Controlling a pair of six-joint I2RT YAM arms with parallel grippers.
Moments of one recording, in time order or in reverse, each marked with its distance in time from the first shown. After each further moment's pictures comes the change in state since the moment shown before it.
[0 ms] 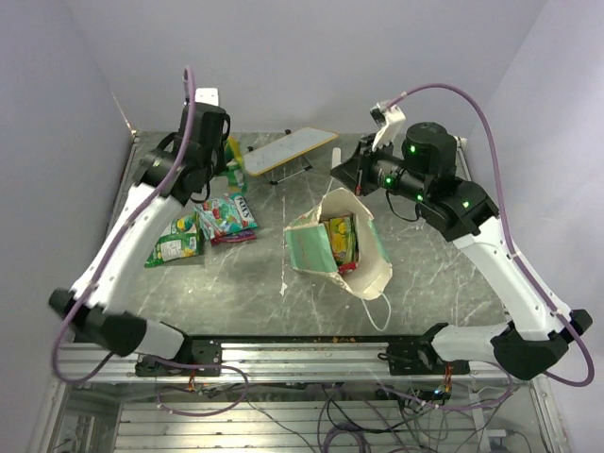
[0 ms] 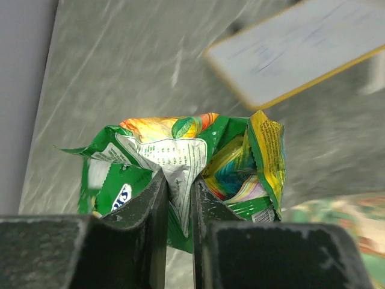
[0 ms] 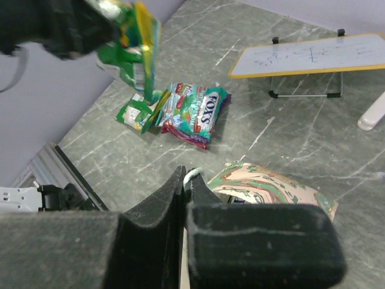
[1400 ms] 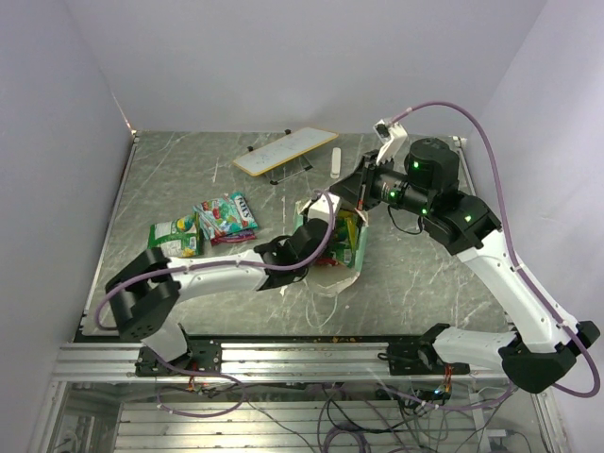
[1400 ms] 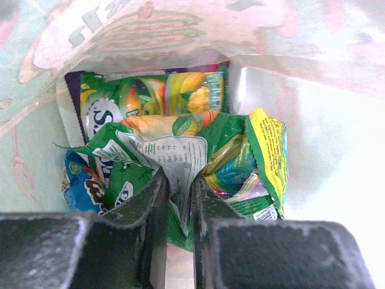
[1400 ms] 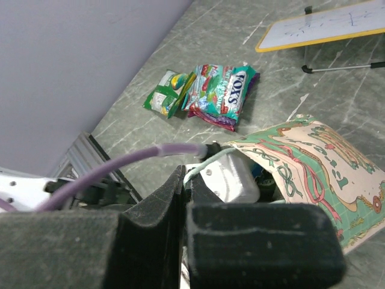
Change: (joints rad) left arm -0.557 0.240 -0.738 1.048 -0.057 -0.111; right arm -0.001 -0.071 -0.120 0.029 -0.075 0.109
